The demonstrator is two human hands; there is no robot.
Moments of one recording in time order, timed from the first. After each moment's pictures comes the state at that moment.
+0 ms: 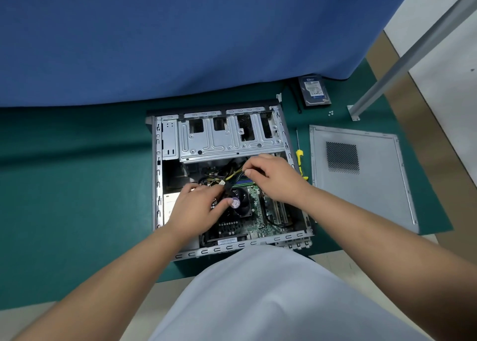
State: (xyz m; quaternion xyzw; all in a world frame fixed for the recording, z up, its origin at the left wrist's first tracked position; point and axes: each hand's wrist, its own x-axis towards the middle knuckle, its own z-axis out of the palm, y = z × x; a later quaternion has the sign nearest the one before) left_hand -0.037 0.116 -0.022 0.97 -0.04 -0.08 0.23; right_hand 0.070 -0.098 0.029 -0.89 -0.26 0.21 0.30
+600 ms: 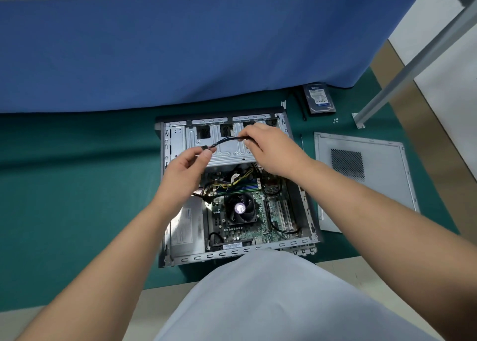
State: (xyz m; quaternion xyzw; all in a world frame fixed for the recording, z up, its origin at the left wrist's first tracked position) left_hand 0.001 0.147 0.029 0.68 0.18 0.00 0.71; right_hand 0.115 -0.060 0.075 -0.92 -0.30 0.13 0.22
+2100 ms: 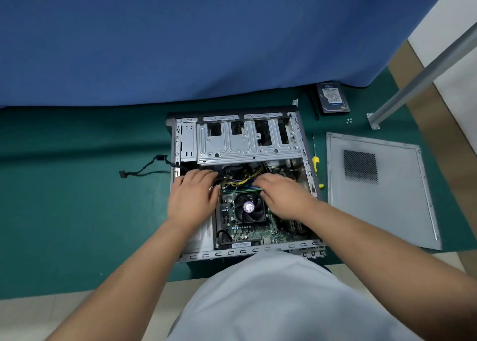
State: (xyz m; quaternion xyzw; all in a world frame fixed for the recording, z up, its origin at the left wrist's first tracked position) left_hand -0.029 0.149 -0.029 0.99 0.06 -0.02 0.13; right_hand 0.064 -0.095 -0.019 -0.90 -0.36 0.22 0.09
